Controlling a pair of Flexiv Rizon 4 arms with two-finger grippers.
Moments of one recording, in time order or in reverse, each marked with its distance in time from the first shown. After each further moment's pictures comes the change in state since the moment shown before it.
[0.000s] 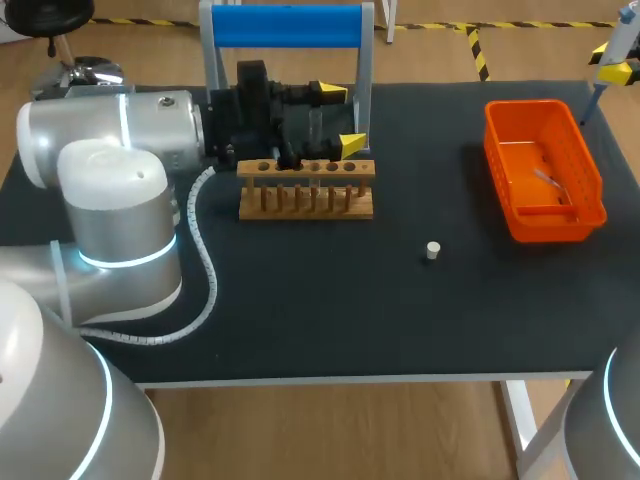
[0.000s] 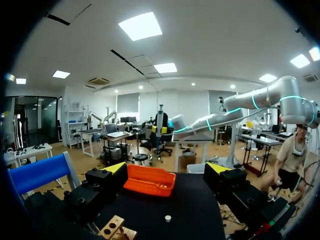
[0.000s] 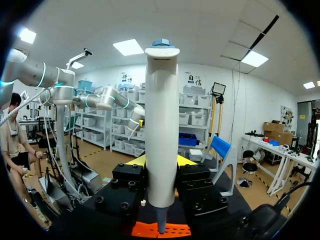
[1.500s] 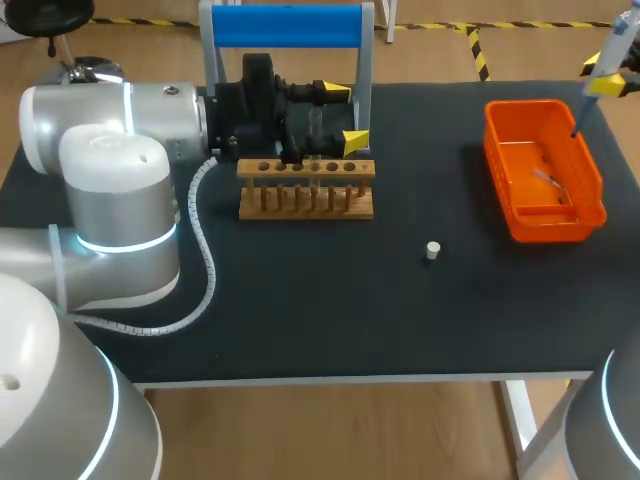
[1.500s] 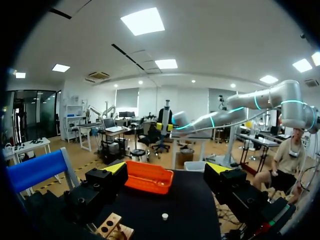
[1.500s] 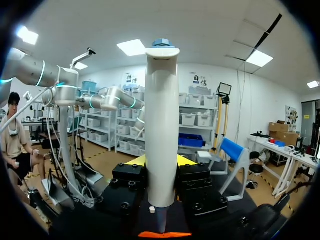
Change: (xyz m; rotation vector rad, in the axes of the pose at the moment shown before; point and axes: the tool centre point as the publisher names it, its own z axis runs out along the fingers) left arm -0.001 -0.001 0.005 -0.038 0.016 -0.035; right arm 0.034 0.006 0.037 -0.006 0.053 0.005
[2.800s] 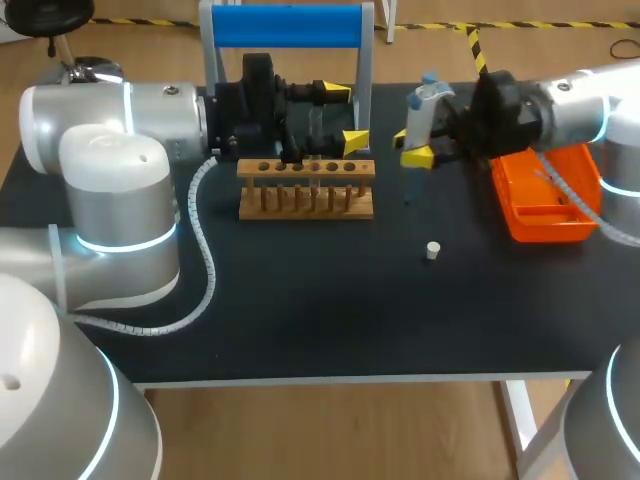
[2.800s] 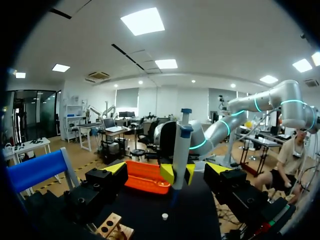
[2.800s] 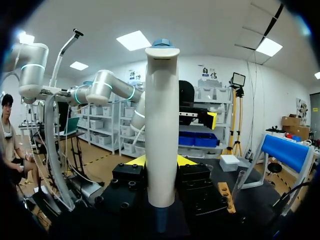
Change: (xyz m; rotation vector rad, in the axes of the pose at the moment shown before) left arm 0.000 0.000 0.000 0.000 0.000 0.000; right arm 0.019 -0.045 0.270 0.003 0.051 0.038
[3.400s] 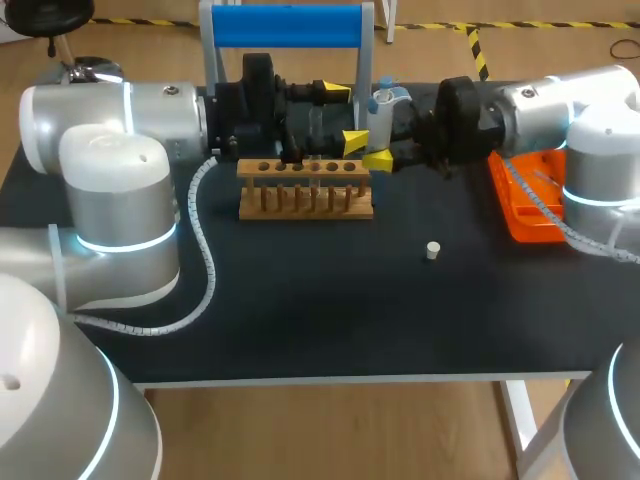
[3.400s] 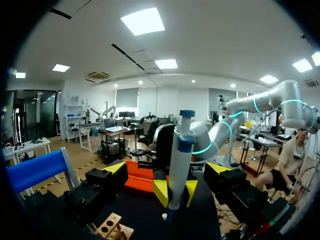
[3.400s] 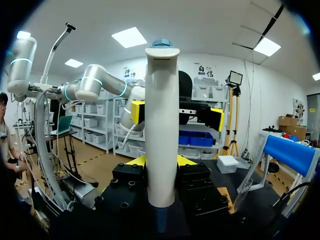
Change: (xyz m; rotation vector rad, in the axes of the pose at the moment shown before) left arm 0.000 0.000 0.000 0.000 0.000 0.000; right arm -0.013 -0.002 0.045 0.013 -0.045 -0.005
